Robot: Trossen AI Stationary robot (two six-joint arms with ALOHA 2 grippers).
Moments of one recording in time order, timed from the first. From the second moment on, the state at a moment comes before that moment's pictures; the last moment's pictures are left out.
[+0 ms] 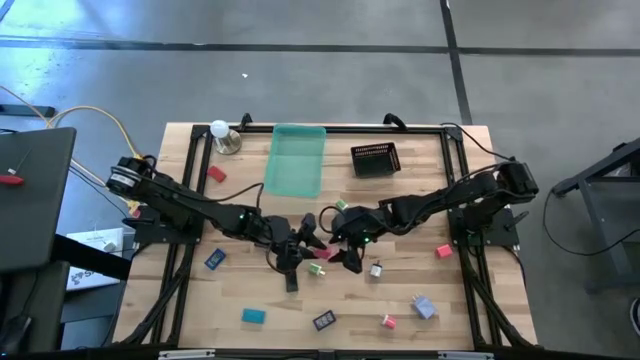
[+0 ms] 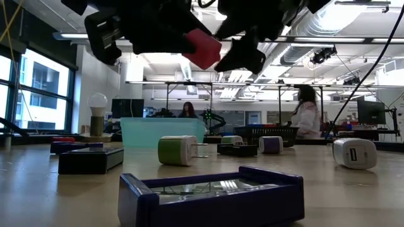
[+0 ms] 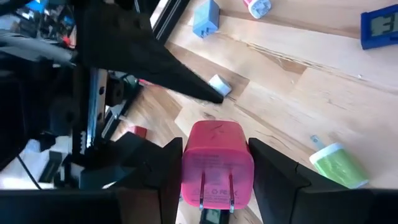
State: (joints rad) left arm -0.28 1.50 0.89 0.19 -0.09 0.86; right arm 0.18 1.63 1.07 -0.14 -0.13 0.46
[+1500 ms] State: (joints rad) left arm 0.66 1.88 1.62 -0.95 0.03 0.60; right arm 0.32 1.58 1.07 -0.37 0.26 0.52
